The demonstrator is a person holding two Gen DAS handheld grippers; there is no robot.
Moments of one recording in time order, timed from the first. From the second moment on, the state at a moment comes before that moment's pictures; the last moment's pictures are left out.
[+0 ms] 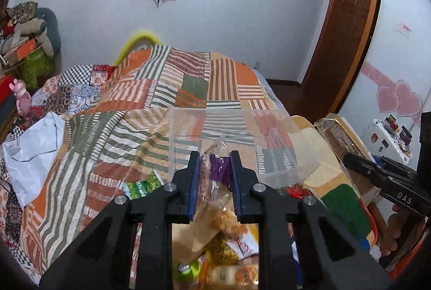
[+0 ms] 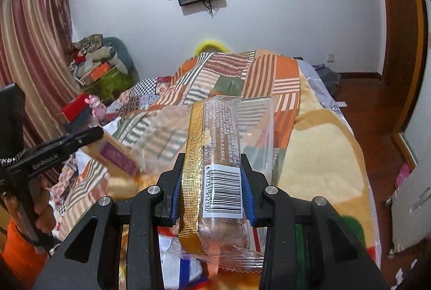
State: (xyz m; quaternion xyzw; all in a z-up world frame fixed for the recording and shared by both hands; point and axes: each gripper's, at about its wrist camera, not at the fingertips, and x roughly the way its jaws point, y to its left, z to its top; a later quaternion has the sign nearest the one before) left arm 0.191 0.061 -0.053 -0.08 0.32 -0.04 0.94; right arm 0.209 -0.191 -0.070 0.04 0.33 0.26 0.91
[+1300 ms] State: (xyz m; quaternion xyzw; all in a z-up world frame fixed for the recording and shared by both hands) left arm 0.303 0.064 -0.085 -0.08 0.37 -0.02 0.92; right arm 0.305 -0.143 -0.114 -0.04 0.41 0.25 0.87
